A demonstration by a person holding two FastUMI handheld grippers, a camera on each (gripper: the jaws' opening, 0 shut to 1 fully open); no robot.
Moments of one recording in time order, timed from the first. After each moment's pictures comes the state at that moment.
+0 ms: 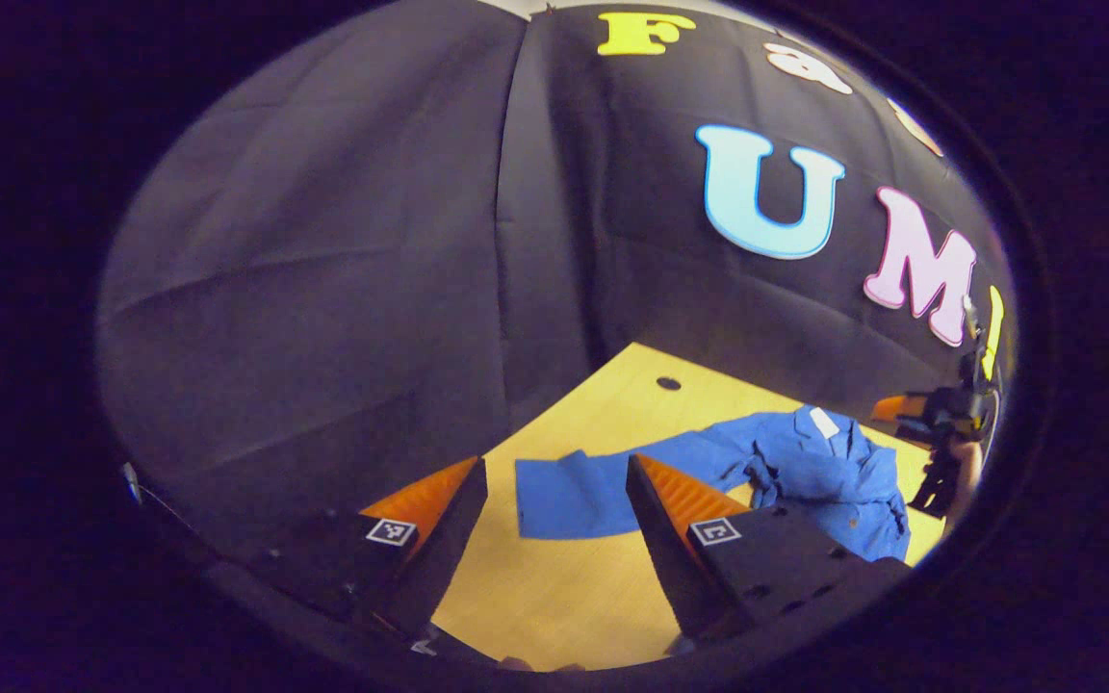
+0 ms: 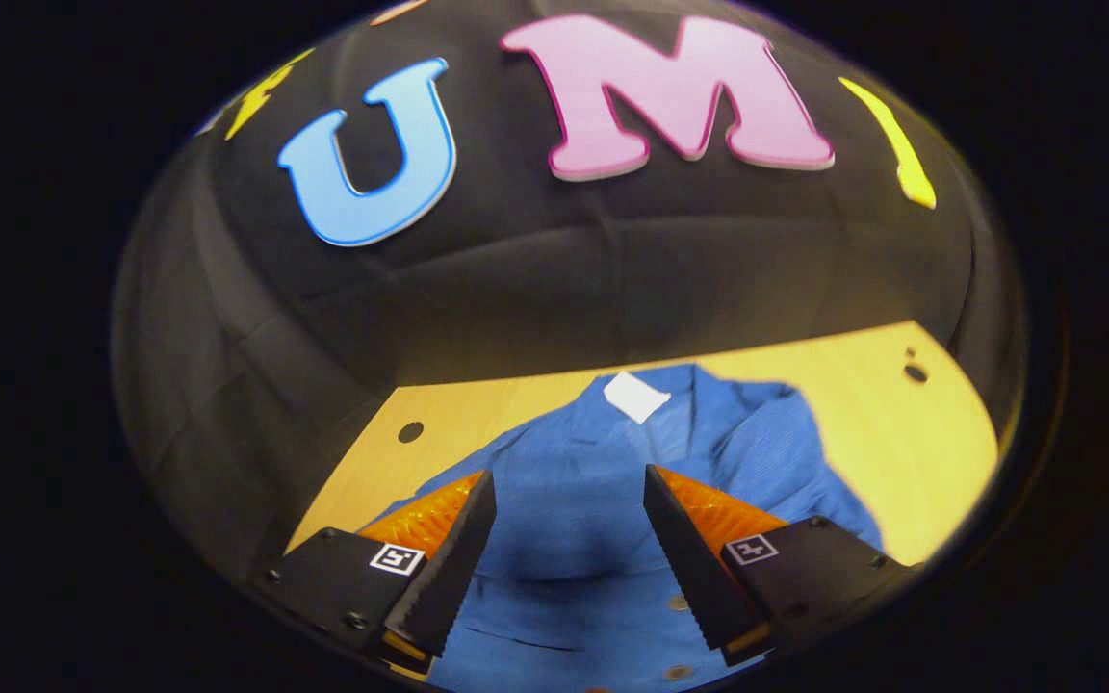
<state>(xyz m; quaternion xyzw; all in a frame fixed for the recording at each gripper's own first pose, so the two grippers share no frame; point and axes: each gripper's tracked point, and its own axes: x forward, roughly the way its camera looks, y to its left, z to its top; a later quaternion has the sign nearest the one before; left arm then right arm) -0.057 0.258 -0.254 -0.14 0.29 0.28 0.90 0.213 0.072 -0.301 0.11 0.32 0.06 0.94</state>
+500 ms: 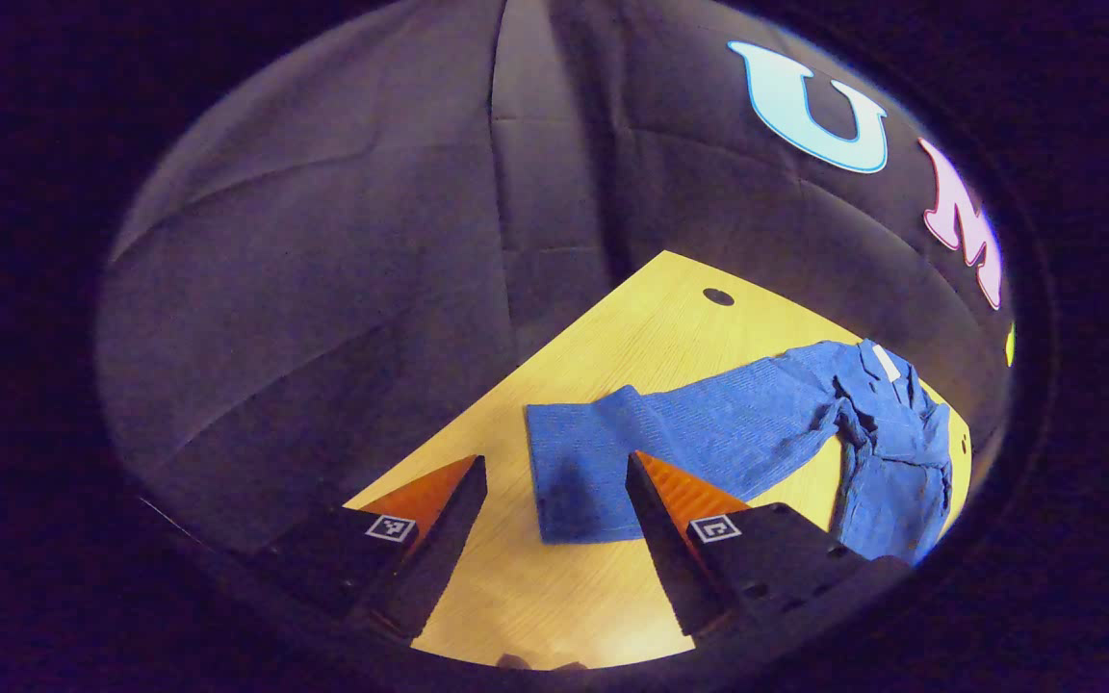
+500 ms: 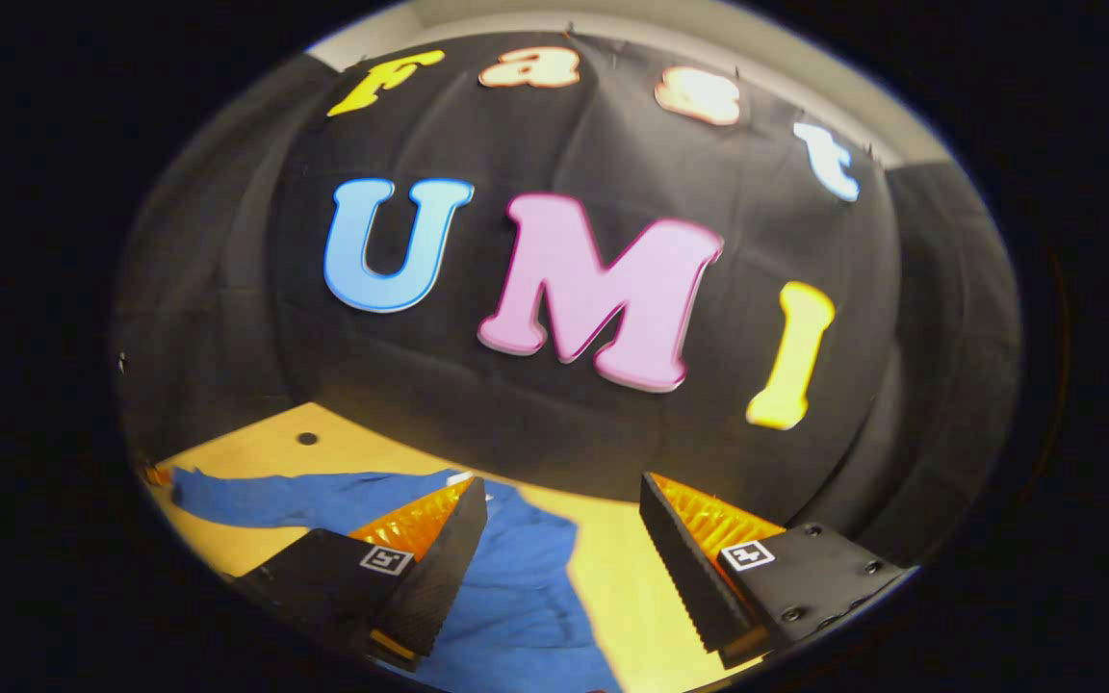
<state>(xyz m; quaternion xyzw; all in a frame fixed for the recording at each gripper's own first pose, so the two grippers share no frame) 0.002 0.291 -0.359 -0.17 0.39 0.27 0.87 0.132 -0.104 -0.116 -0.12 0.12 -0.02 0.99</state>
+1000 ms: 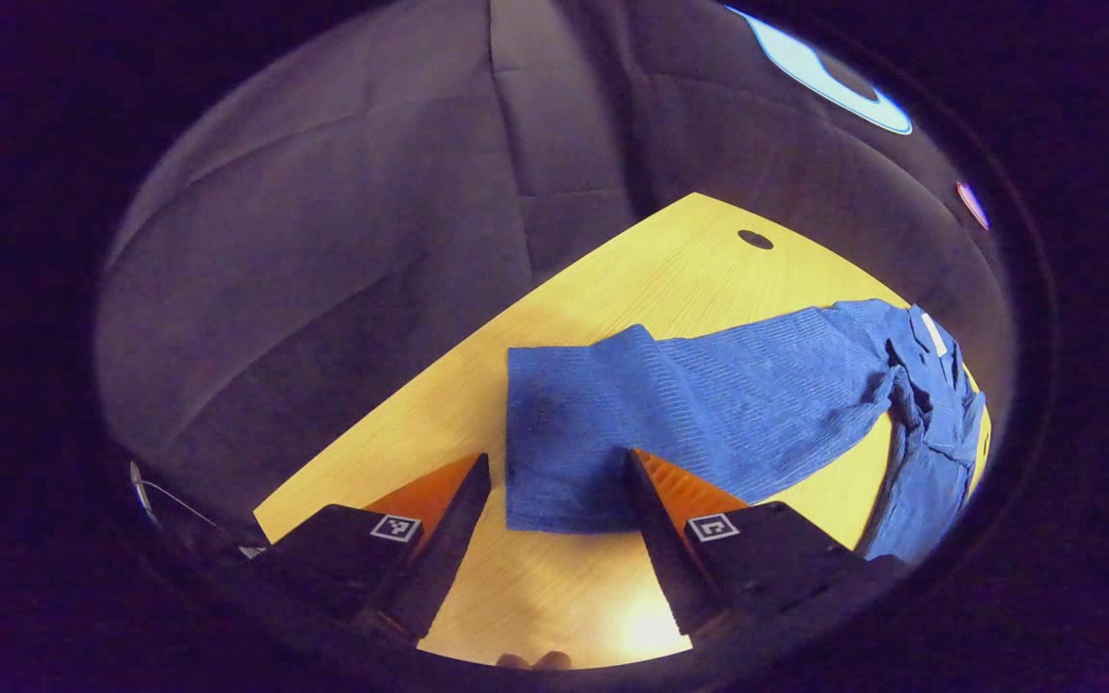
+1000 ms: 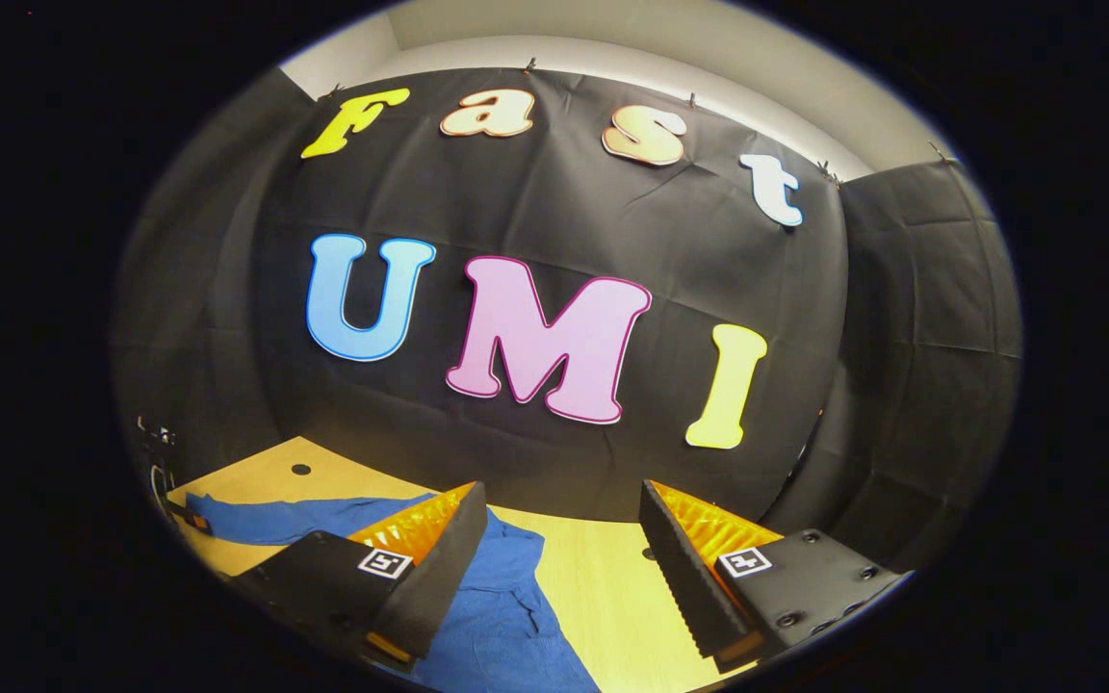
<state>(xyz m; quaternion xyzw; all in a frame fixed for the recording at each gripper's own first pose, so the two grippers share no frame) 0.018 0.273 -0.401 -0.17 0.45 0.30 0.82 0.065 -0.093 -0.048 -0.07 0.11 -0.05 0.99</state>
